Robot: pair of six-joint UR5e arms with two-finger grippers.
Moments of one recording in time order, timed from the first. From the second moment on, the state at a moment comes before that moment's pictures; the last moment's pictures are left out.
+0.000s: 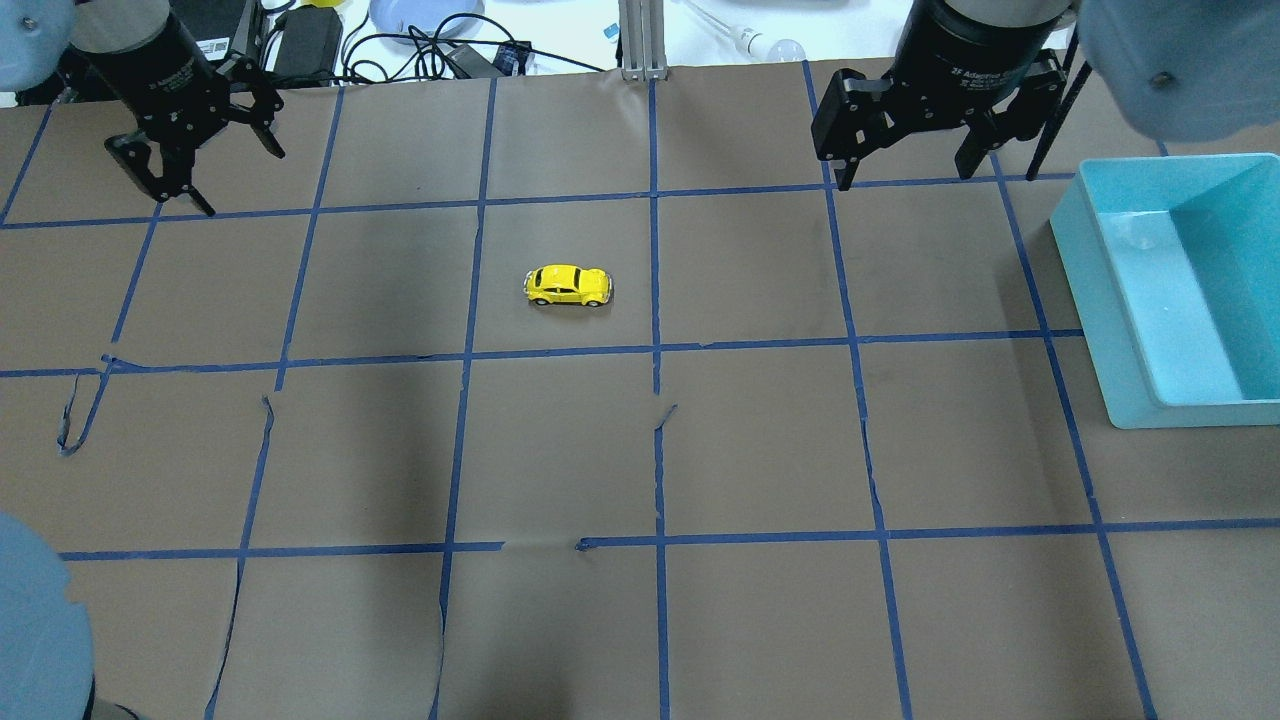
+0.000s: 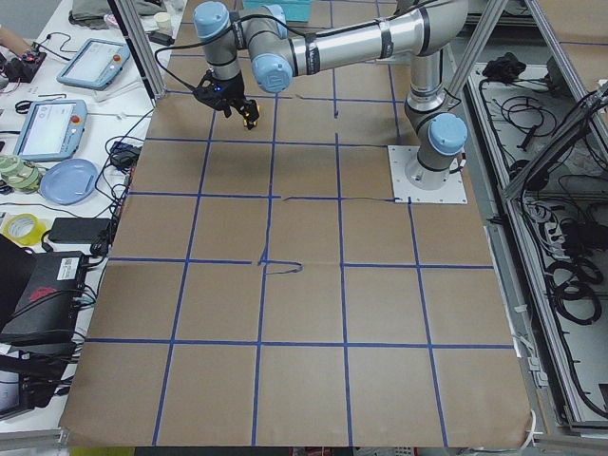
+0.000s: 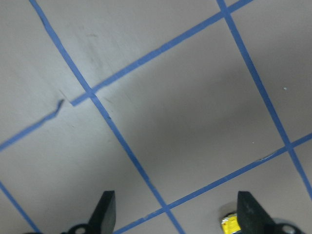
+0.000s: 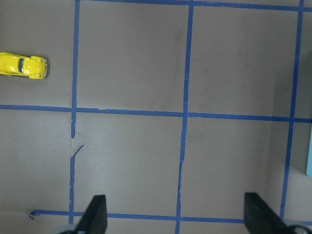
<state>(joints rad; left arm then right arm) -1.34 -1.89 -1.31 -1.57 1.64 -0.68 1.65 -1.54 1.46 -1.58 -1.57 0.02</state>
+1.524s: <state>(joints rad) -1.43 -1.77 -1.33 -1.62 1.65 -0.05 1.71 -1.45 1.45 -1.68 -1.56 -0.09</state>
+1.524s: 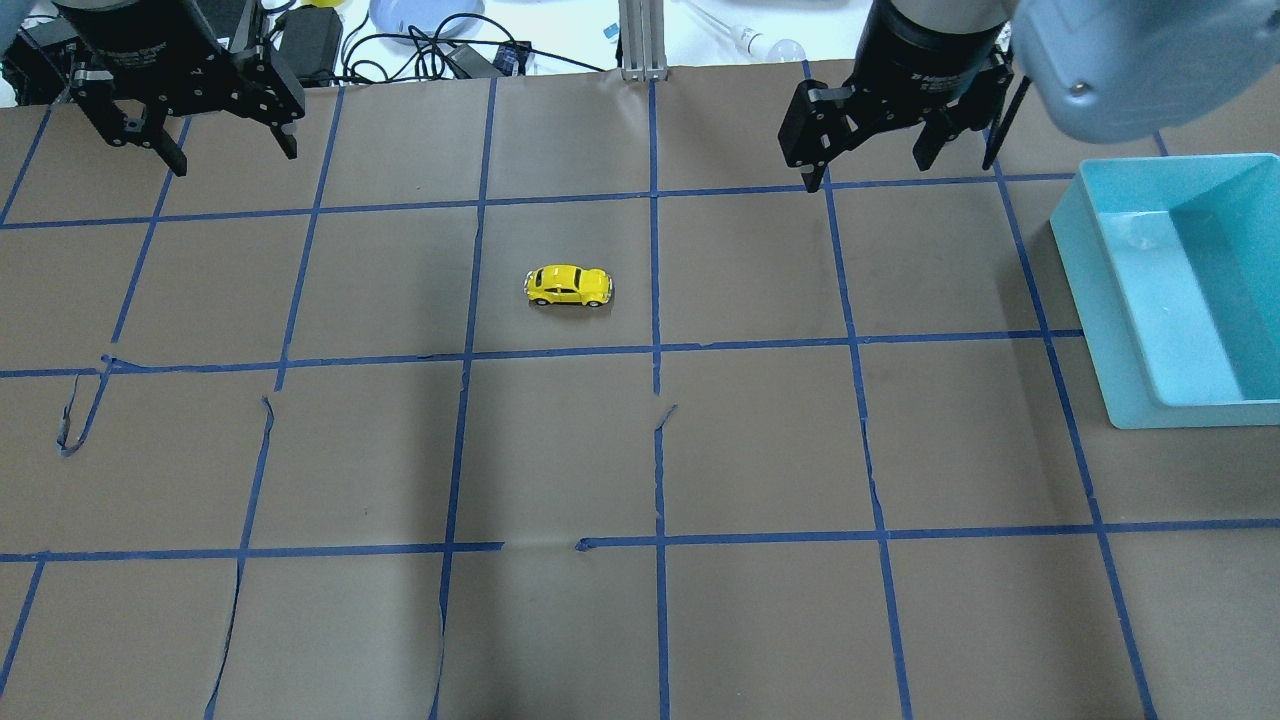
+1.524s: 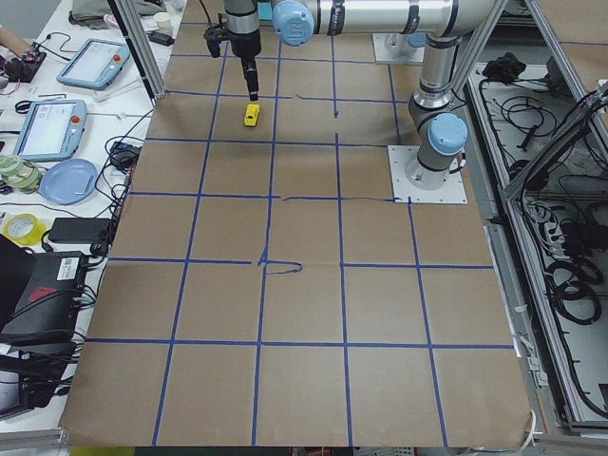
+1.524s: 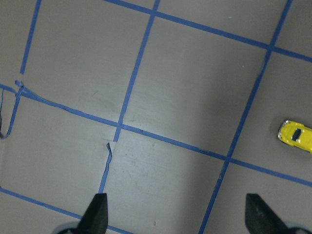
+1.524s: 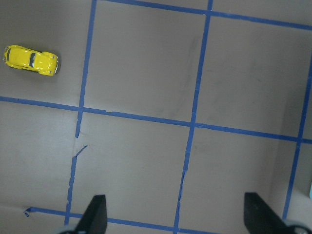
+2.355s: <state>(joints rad) -1.35 -1.75 -1.36 -1.63 1.62 0.08 1.98 -1.07 1.43 -2.15 -1.48 -0.50</state>
